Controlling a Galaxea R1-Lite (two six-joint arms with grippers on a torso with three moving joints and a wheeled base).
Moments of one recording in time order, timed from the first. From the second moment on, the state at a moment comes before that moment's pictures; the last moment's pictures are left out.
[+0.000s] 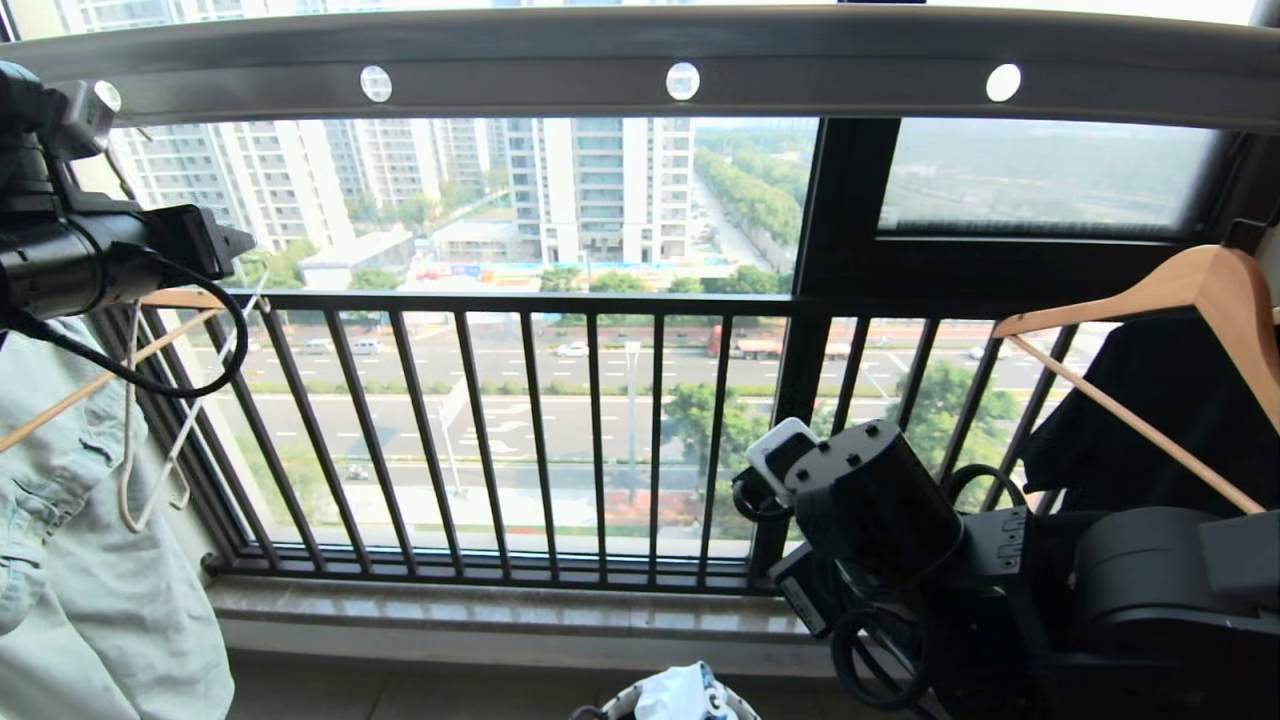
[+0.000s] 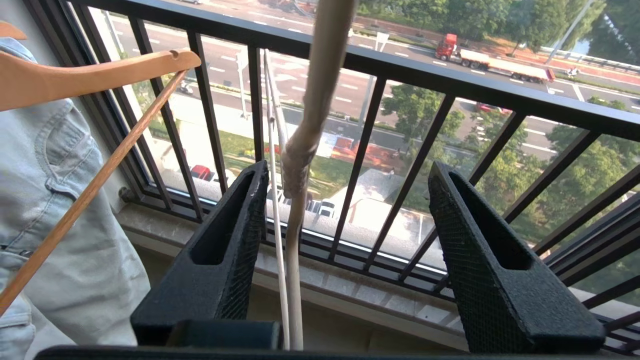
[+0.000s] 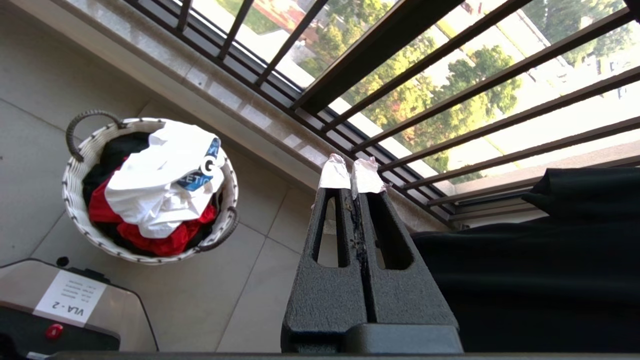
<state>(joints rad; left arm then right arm) 0.10 1.58 -1.30 -0.13 0.07 -0.12 0.84 1.74 -0.93 -0.09 -0.70 -0.07</state>
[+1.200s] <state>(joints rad) -0.03 1.22 -1.29 0.16 0.08 -0.06 0.84 1.74 -0.93 -0.08 -0.70 -0.07</state>
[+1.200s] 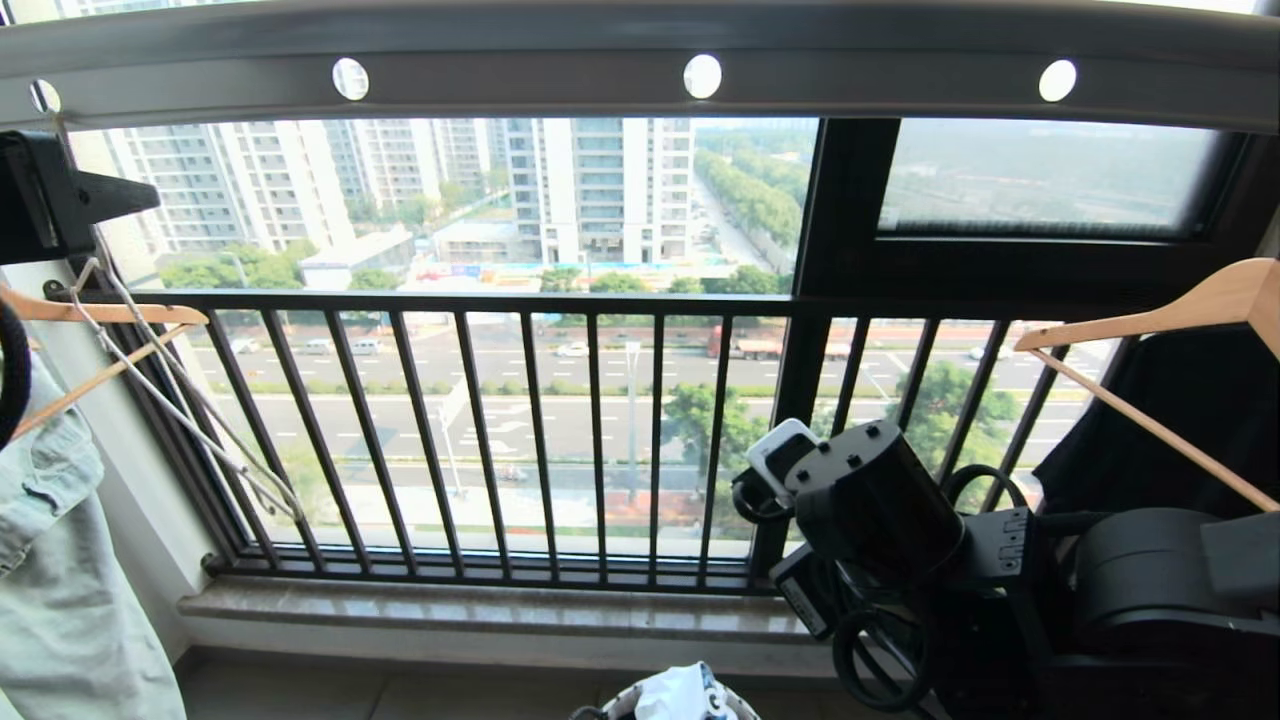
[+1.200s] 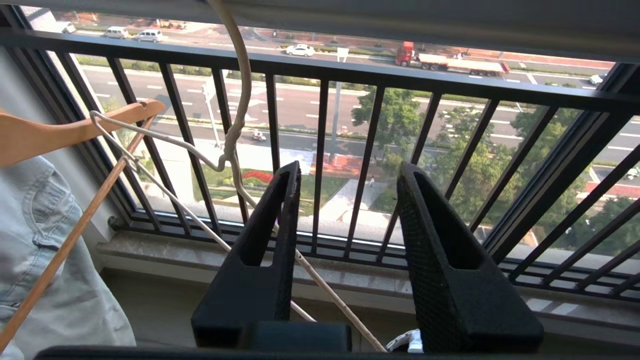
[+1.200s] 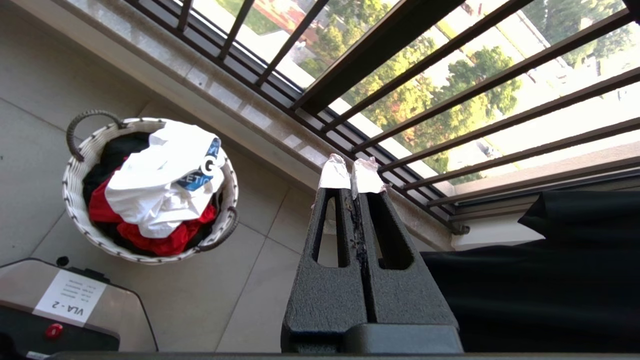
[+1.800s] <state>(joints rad) -0.35 1.05 -1.17 0.17 -0.01 -0.07 0.84 1.69 -0.90 -0.09 -0.71 -0.06</state>
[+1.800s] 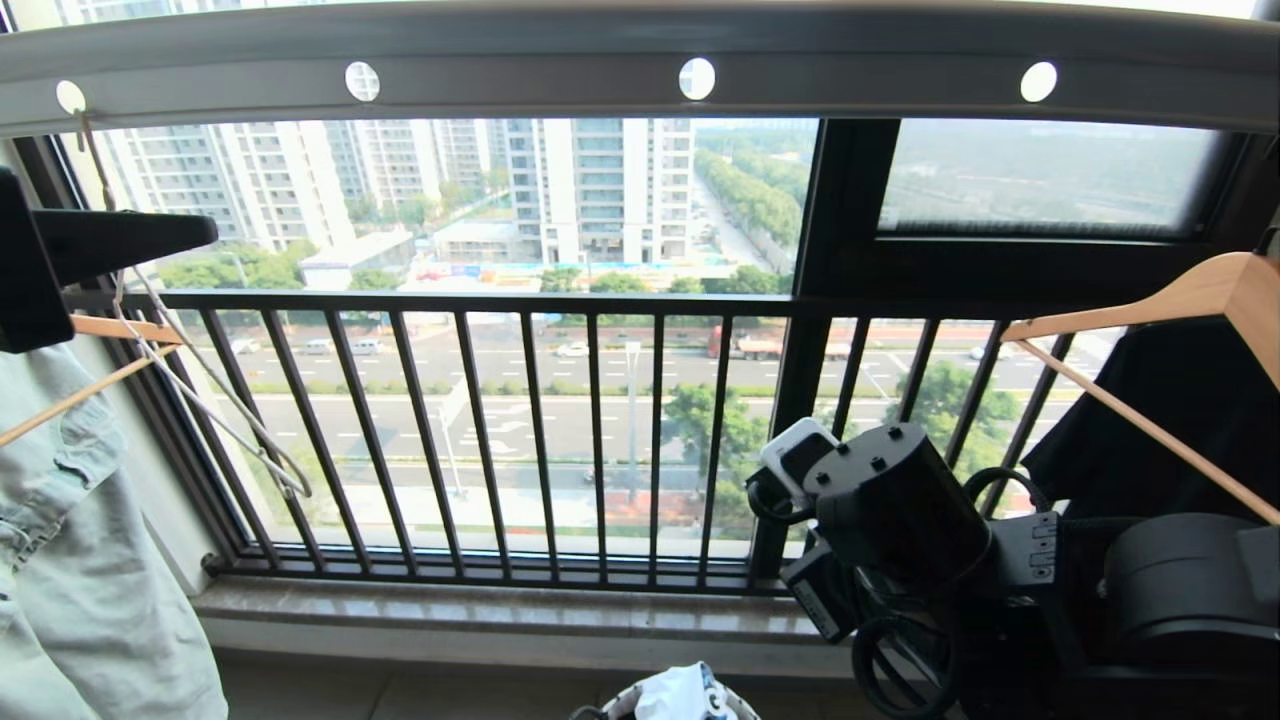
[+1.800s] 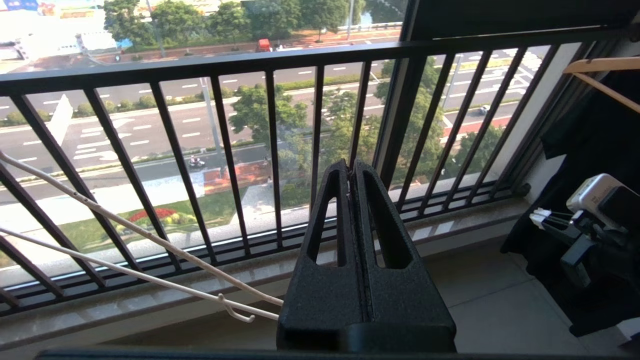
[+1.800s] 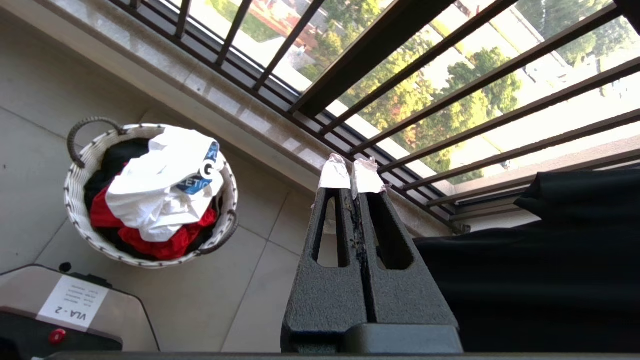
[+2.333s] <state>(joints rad) -0.43 0.78 -0.99 0.17 -0.13 -0.21 0.70 1.22 -0.71 0.01 -0.72 -0.07</state>
